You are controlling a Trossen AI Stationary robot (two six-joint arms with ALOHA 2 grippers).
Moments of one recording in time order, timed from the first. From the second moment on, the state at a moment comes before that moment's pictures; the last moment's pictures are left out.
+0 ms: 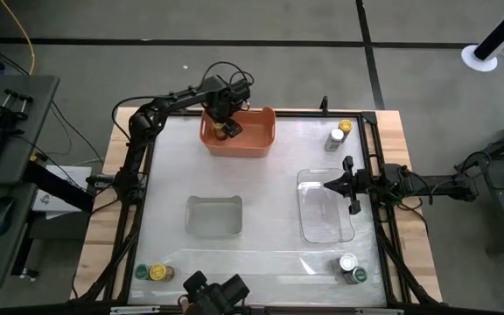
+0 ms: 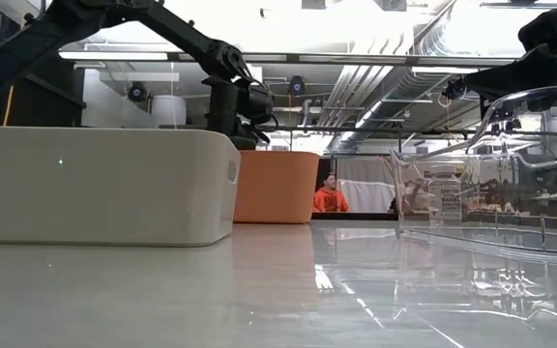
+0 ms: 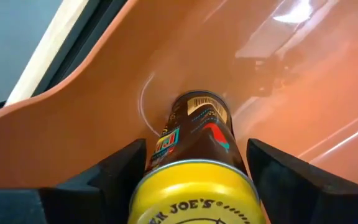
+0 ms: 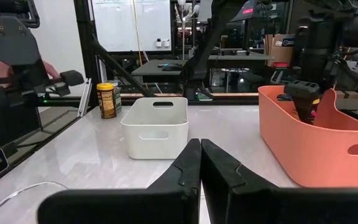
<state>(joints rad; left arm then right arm) 0.65 2.17 1.86 -1.26 -0.14 -0.07 0.04 0.02 0.01 0.02 0.00 0.00</state>
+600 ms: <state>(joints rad) 0.71 2.06 1.86 -1.20 -0.14 -0.10 0.04 0.02 0.01 0.02 0.00 0.00</state>
